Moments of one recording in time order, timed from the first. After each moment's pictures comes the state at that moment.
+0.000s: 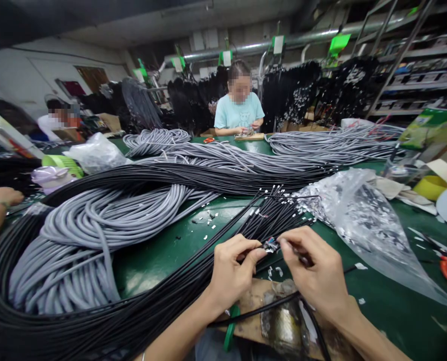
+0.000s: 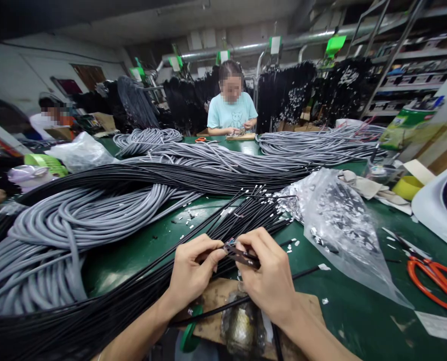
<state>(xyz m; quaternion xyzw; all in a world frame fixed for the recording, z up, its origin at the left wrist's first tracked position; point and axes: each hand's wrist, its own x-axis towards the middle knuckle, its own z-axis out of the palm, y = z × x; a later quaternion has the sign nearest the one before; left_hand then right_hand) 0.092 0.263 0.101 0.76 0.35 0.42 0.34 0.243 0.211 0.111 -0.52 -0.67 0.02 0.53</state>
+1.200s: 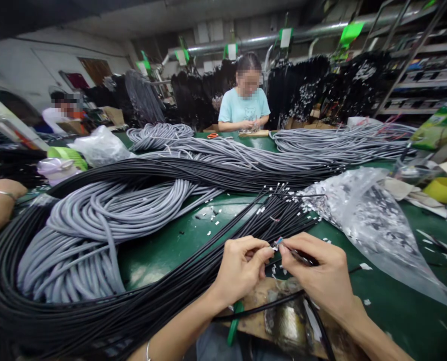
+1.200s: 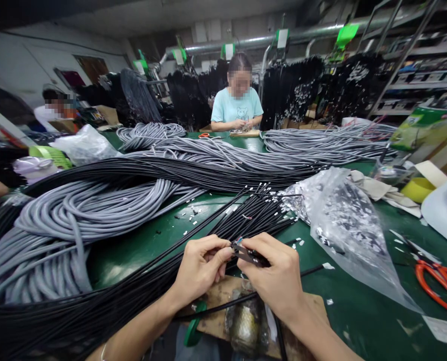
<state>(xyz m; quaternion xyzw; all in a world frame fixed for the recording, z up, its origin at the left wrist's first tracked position) 0.097 0.262 0.100 0.69 0.34 0.38 0.51 0.245 0.212 0.101 -0.52 -0.66 0.06 0.54</state>
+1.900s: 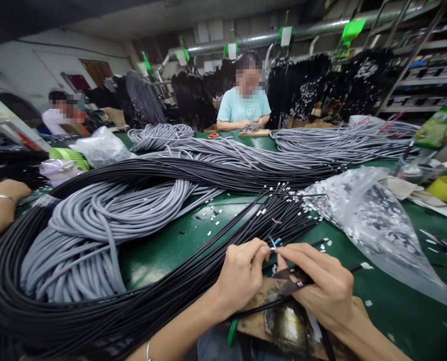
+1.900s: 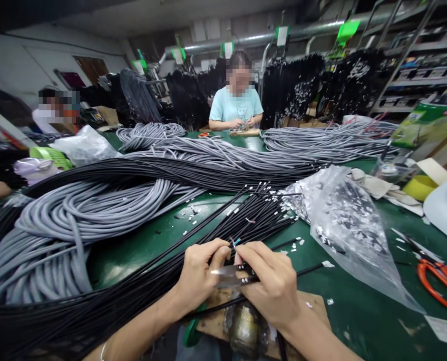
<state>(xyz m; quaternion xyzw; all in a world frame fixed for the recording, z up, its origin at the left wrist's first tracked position) 0.095 0.259 0.102 0.82 0.34 0.37 0.27 0.240 0.202 0.105 -0.47 -0.72 -0.08 0.51</state>
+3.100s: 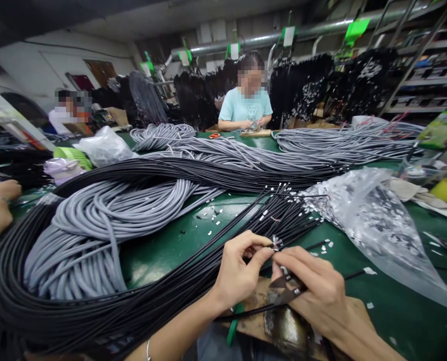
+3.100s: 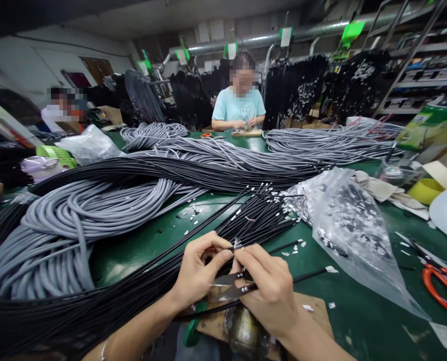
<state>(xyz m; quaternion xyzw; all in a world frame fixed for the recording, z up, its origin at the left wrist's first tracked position) 0.096 0.260 0.101 0.70 0.32 0.44 0.47 0.235 0.200 0.096 -0.47 -0.73 -0.06 0.49</state>
